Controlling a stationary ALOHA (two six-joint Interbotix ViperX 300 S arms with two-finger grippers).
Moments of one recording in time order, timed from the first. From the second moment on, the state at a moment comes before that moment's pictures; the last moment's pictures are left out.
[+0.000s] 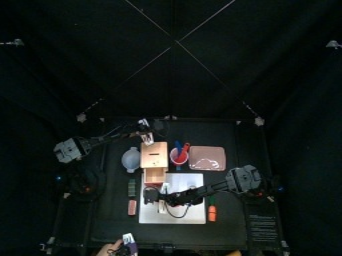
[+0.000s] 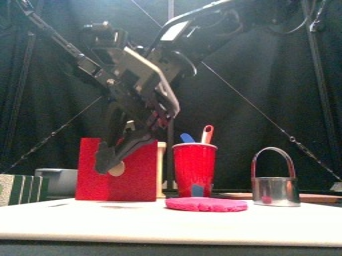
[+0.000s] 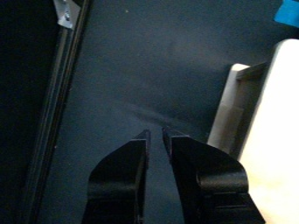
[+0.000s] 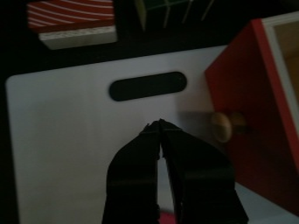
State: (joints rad) left arm 0.63 0.13 0.35 -0.06 0.62 0.43; right arm 0.17 0.43 0.14 -0.73 0.40 0.92
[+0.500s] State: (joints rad) left arm 0.61 0.17 0.35 -0.10 0.61 0.49; right arm 0.12 0.45 0.13 -0.76 0.40 0.92
